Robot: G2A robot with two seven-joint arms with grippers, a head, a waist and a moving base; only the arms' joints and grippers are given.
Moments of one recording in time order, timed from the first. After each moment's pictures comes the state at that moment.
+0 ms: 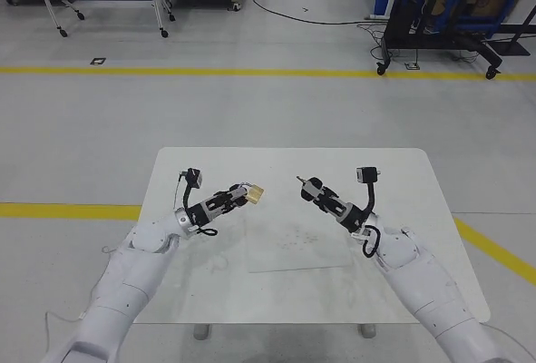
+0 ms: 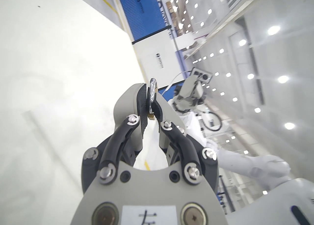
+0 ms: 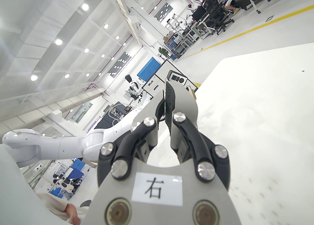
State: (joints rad) left arm 1.00 -1.24 -1.07 -0.94 -0.50 -0.54 -0.87; right arm -1.20 -1.15 1.08 -1.27 0.08 -0.74 0.36
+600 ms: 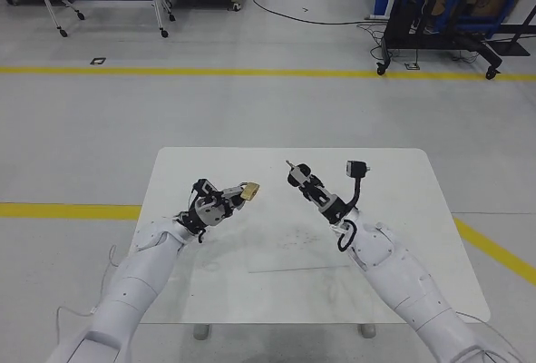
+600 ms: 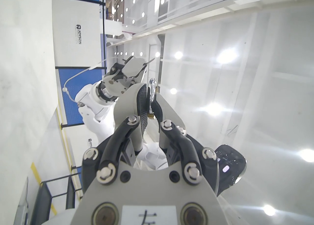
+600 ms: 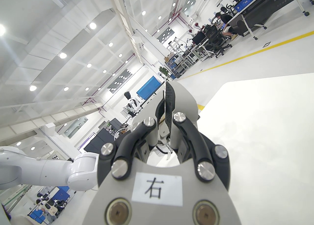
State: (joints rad) left arm 0.93 -1.30 -1.05 -0.73 -1.01 -0.27 -1.31; right arm -1.13 -1.23 0.98 -1.22 -0.06 -0.74 0.07
